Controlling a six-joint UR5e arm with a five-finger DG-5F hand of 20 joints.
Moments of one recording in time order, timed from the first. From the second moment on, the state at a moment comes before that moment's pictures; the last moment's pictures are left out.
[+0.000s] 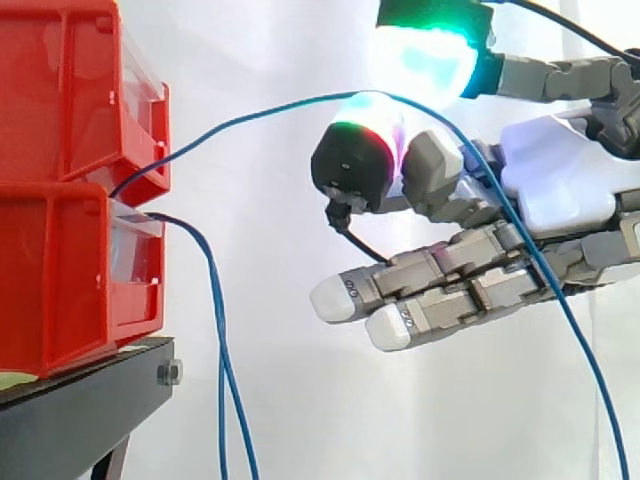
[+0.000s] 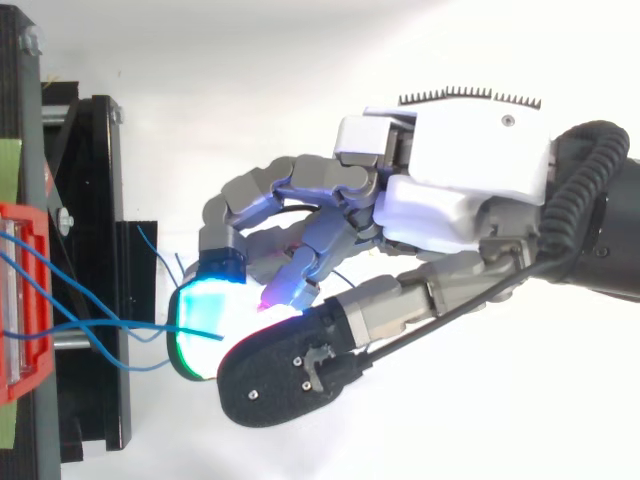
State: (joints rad) arm 0.17 -2.21 -1.14 -3.09 -1.23 0.30
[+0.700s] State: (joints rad) arm 0.17 -2.21 -1.14 -3.10 -1.23 0.29
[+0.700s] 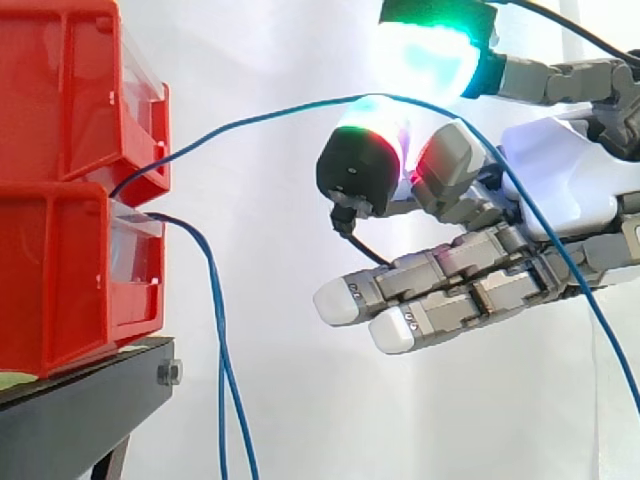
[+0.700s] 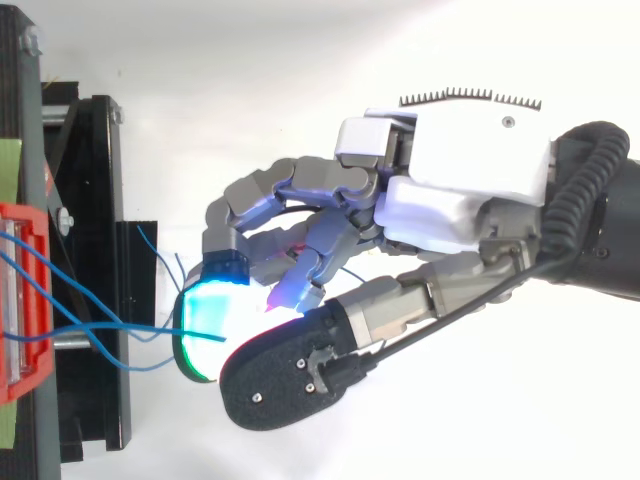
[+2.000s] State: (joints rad) arm 0.18 -2.21 -1.14 -3.10 -1.23 0.27
